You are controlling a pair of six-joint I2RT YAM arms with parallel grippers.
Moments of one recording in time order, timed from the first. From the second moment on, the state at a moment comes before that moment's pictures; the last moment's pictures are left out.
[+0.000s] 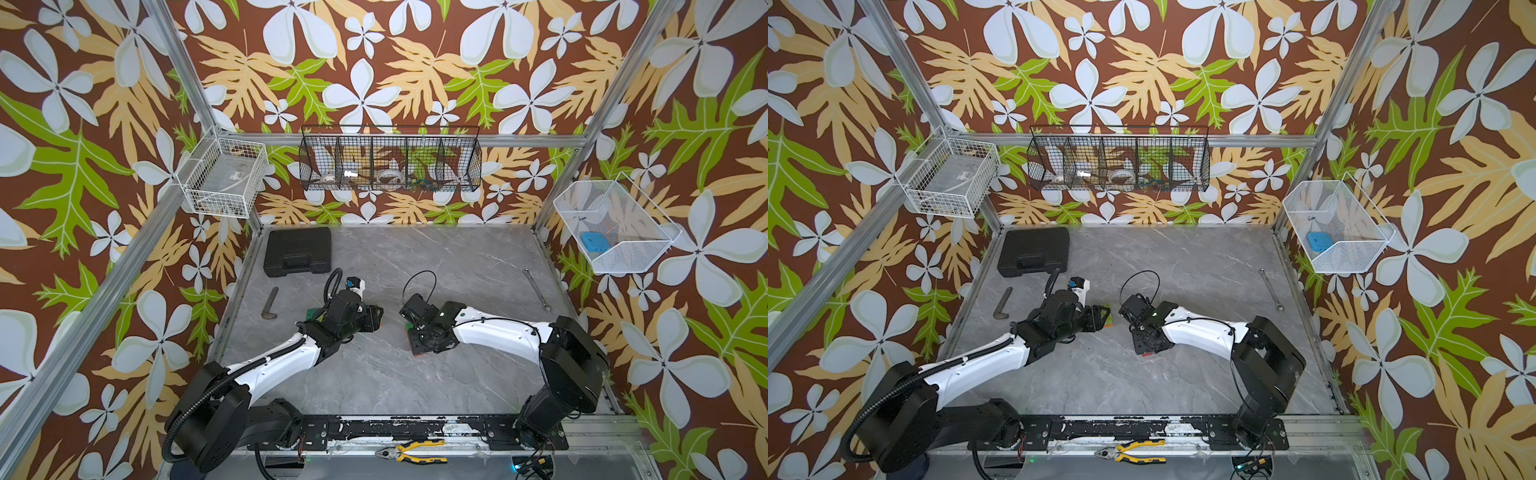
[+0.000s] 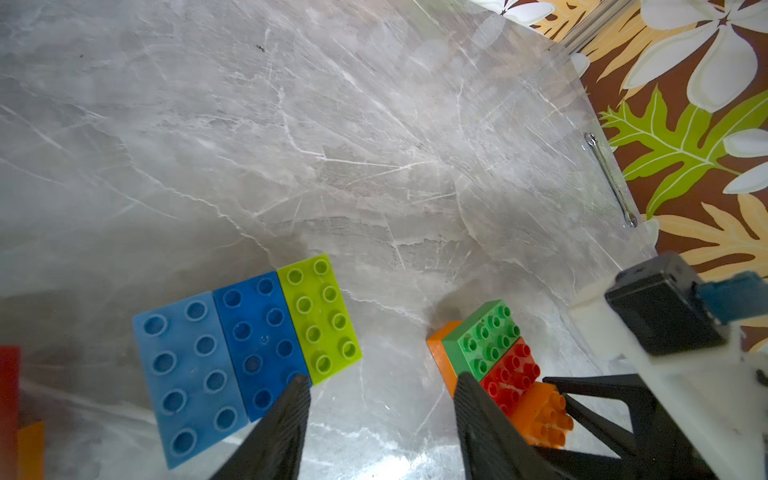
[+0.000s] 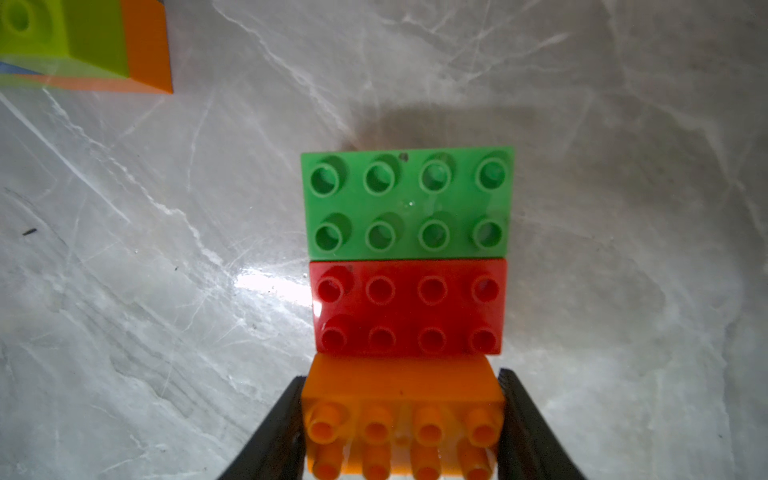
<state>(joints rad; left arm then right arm) -0.60 1.26 0.61 0.02 0.01 -0.59 0.88 1.67 1.09 -0.74 0.10 0.64</state>
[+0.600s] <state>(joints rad) -0.60 1.26 0.61 0.02 0.03 -0.59 0.88 1.69 1.07 -0.71 0.12 0.62</state>
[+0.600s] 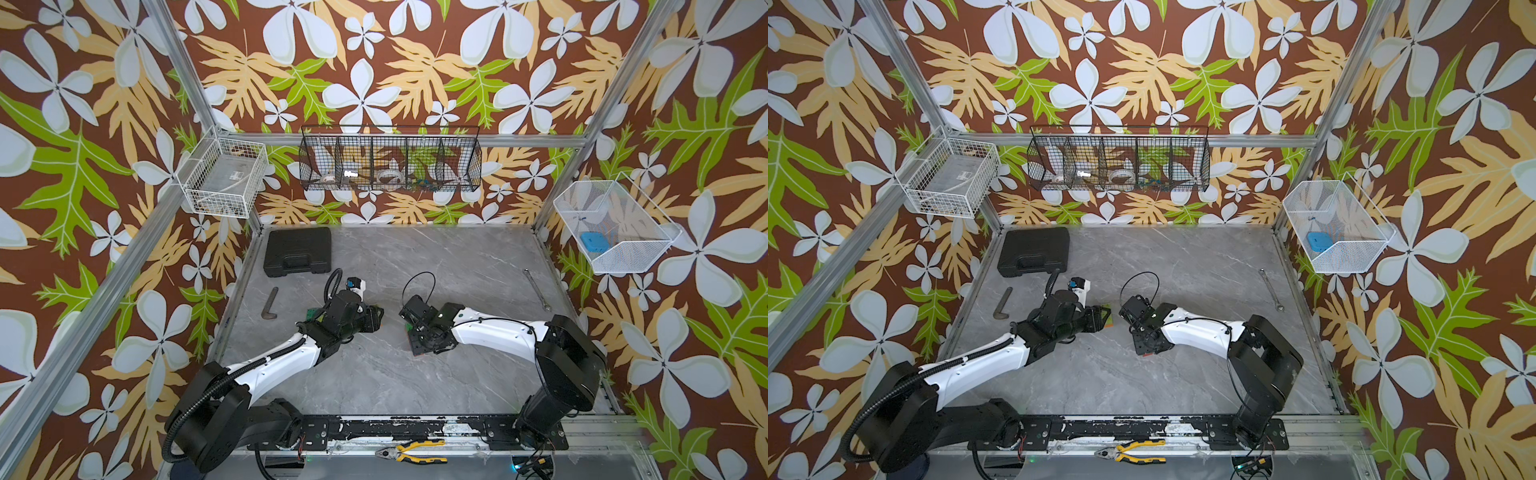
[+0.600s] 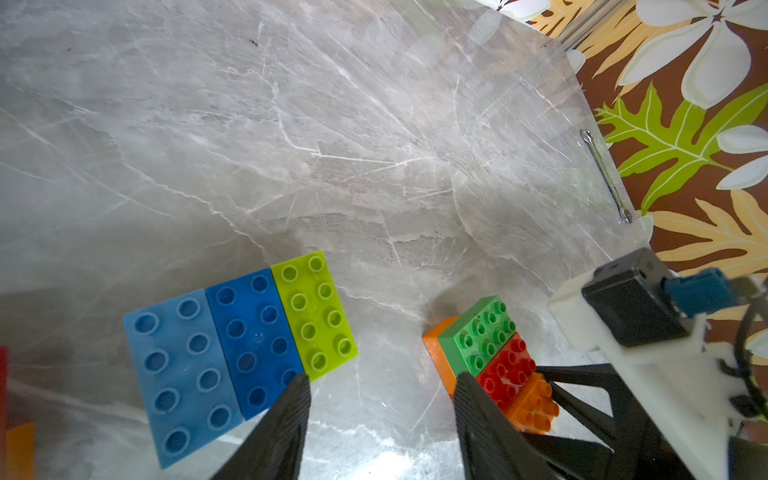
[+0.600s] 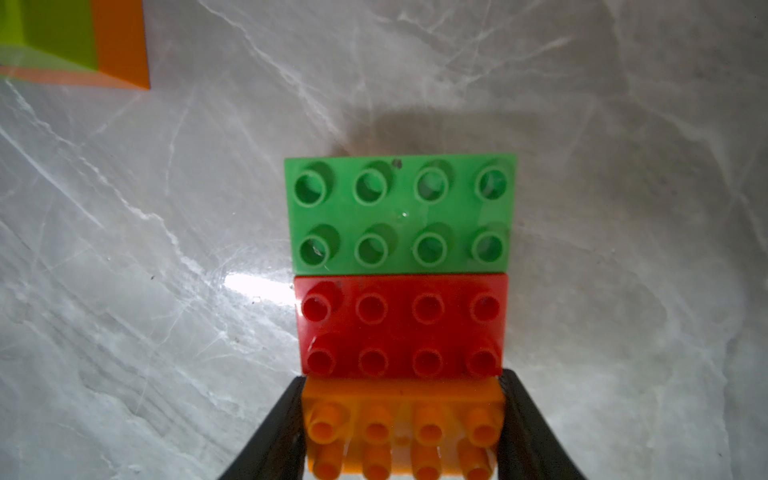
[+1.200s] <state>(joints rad) -0.60 1.26 0.61 0.02 0.03 -0.59 0.88 1.70 1.07 -0.69 0.13 0.61</state>
